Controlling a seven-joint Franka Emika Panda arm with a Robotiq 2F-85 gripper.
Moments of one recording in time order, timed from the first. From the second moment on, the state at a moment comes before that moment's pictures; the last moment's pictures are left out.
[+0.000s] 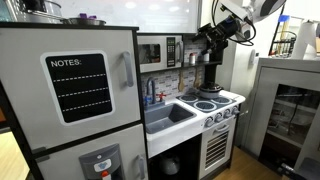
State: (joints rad) arm -0.26 0.04 -0.32 -2.14 1.16 1.91 0.28
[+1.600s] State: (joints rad) arm -0.32 0.09 -0.36 -2.16 1.35 1.76 0.28
